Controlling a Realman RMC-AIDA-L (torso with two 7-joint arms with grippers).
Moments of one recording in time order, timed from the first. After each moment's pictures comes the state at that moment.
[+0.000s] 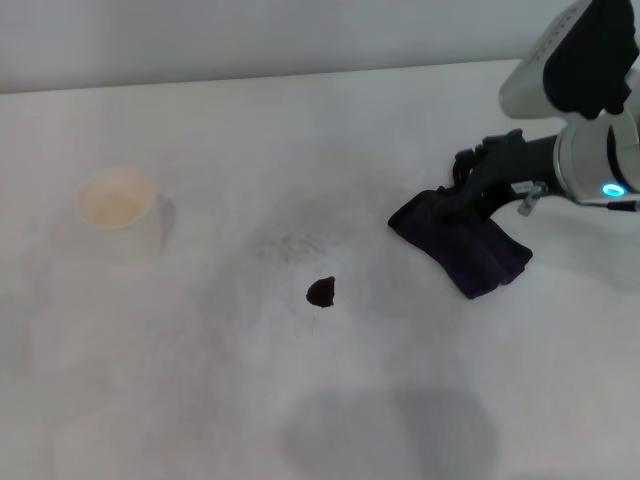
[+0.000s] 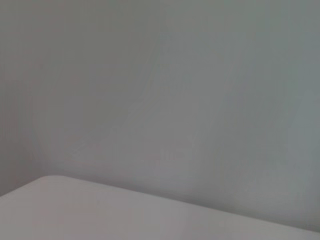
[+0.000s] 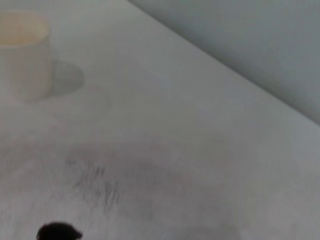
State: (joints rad) left arm -0.29 -2.08 2.82 0.23 -1.58 1.15 -0.15; right arm 0.30 2.00 -1.54 -1.41 0.75 1.05 -0.78
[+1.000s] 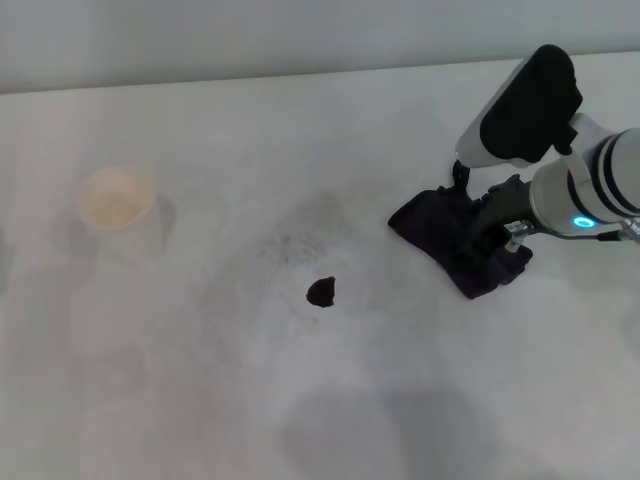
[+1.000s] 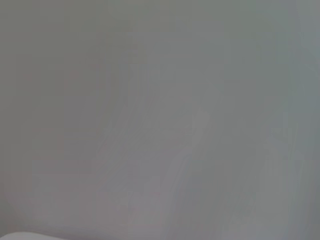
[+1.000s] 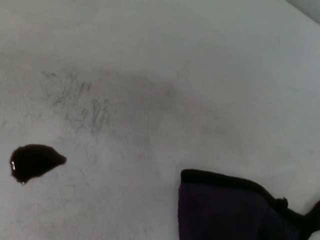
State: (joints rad) left arm -0.32 -2.08 2.82 0.23 -1.57 1.26 -0.15; right arm 0.39 2.01 -1.65 -1.26 0.54 1.04 -0.61
